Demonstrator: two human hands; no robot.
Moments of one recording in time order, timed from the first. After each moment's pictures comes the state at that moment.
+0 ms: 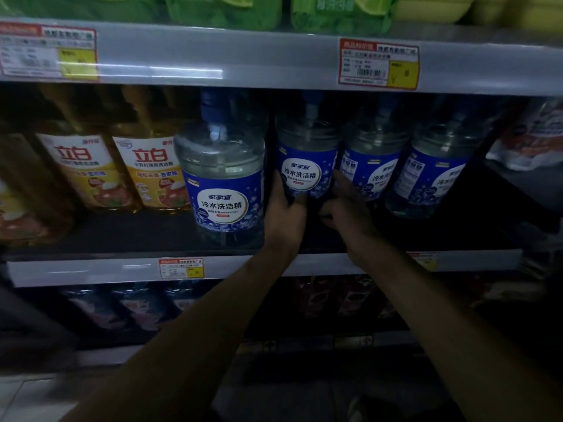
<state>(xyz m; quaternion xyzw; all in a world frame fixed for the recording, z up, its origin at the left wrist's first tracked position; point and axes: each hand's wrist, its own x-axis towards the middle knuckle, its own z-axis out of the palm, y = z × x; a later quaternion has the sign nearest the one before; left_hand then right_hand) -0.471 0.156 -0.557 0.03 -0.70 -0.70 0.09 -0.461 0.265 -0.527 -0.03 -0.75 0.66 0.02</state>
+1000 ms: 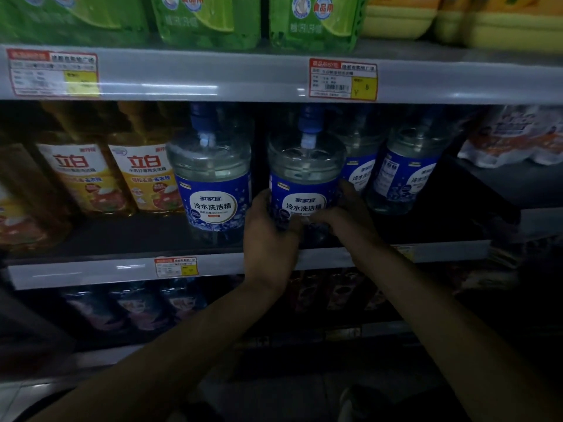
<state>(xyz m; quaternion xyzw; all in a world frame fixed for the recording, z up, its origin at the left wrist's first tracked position) -0.401 0.149 -0.547 -0.01 -0.76 -0.62 0.19 -0.433 0.291 -0.521 0.00 -0.76 0.65 0.04</state>
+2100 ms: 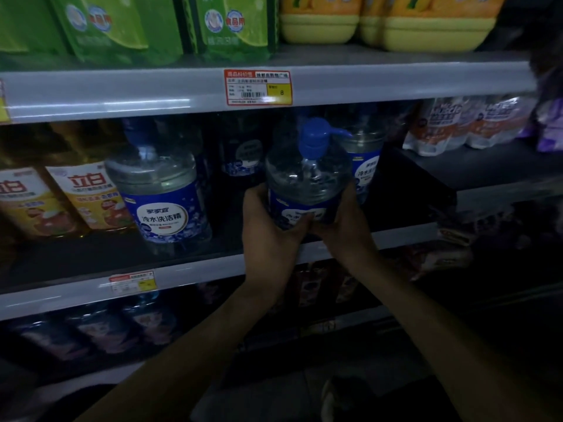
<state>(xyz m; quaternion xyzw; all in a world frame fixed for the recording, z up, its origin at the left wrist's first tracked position) -0.393 0.219 -0.535 -0.08 -0.73 -0.64 0.24 -0.407 0.360 -0.537 0.05 -0.81 0.56 0.19</state>
